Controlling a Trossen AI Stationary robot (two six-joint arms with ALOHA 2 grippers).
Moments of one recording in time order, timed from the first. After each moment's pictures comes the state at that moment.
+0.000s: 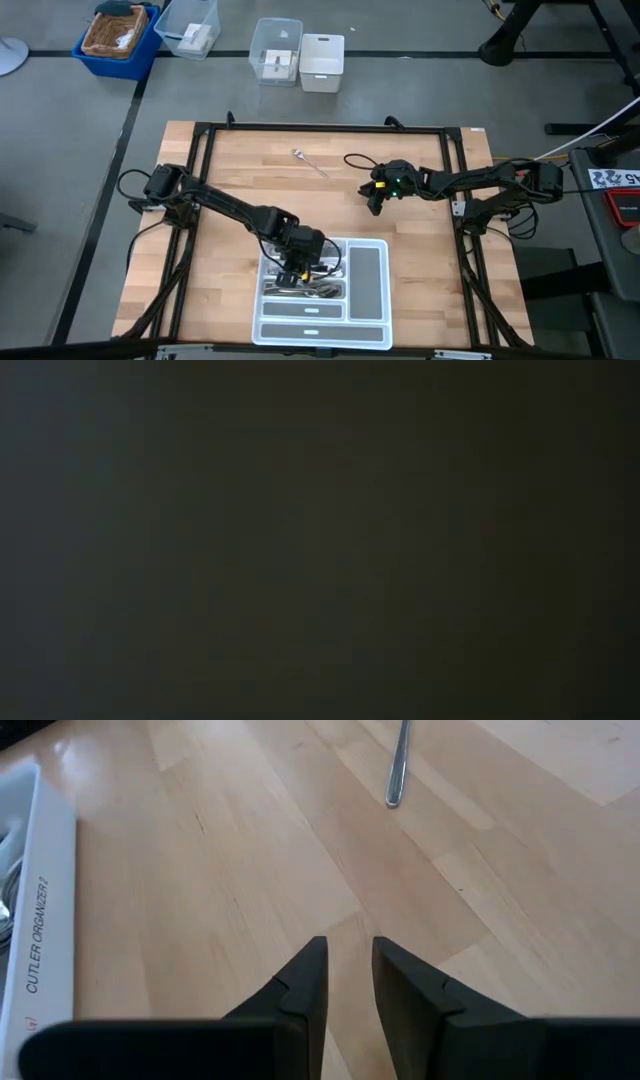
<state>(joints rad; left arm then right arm) -0.26 1.83 1.32 -0.64 0.19 -0.13 -0.30 1.39 0.48 0.29 -0.09 0.29</state>
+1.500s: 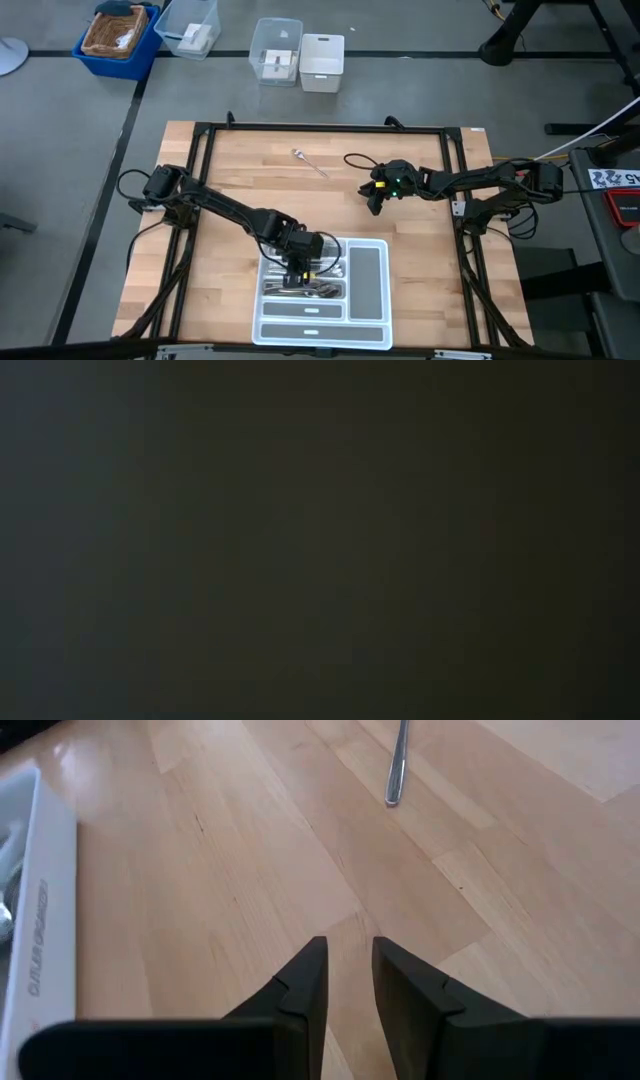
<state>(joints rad) -0.28 1.83 1.32 -0.64 0.09 -0.33 -0.30 1.39 0.48 0.29 -0.09 0.29</state>
